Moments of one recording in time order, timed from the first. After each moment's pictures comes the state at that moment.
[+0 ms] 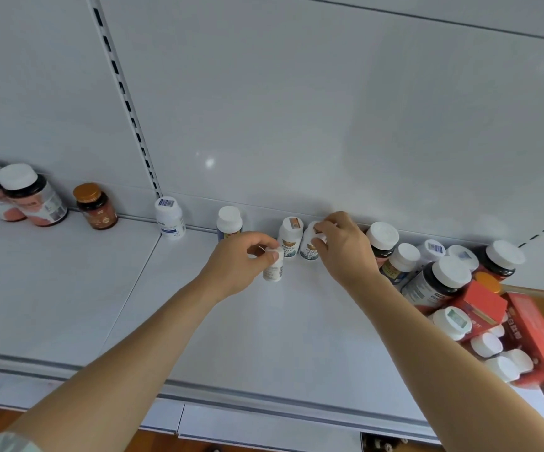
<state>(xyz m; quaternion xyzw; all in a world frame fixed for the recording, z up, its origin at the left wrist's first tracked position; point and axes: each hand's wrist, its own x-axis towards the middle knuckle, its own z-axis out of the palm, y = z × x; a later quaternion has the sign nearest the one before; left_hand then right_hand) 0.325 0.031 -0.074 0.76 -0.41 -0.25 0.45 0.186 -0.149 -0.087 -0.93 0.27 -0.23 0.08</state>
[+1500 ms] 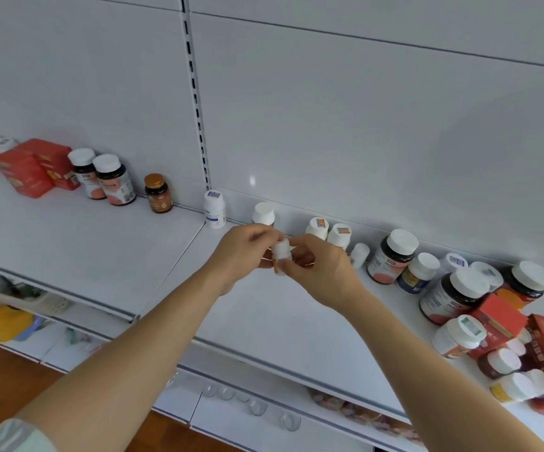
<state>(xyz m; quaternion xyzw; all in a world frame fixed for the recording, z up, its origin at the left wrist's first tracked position) 0.291 0.082 -0.032 0.71 -0.23 -0.30 0.60 0.171 -0.044 -0.043 -0.87 0.20 -0.16 0.41</state>
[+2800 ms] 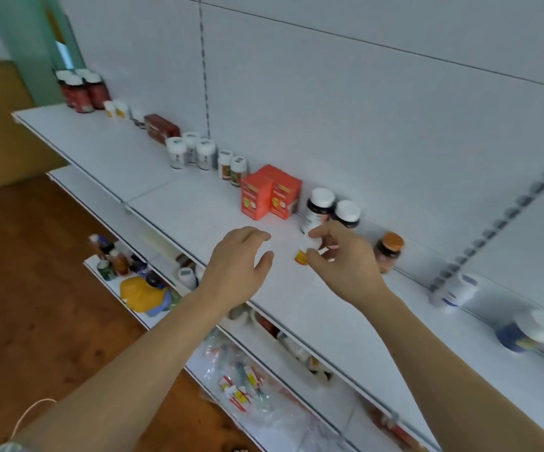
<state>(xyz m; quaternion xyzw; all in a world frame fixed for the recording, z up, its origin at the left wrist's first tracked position) 0.567 0.447 -0.055 0.91 -0.28 0.09 0.30 0.499 0.253 -0.015 -0.90 0.06 -0.16 0.41</state>
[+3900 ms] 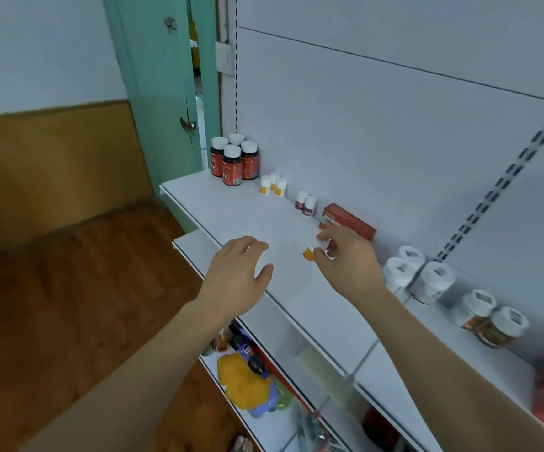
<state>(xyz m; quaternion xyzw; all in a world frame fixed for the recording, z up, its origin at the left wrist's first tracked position) 1.005 0.852 -0.053 0.95 -0.19 0.11 0.23 1.001 0.629 -0.031 -0.93 -0.01 -0.21 0.29</state>
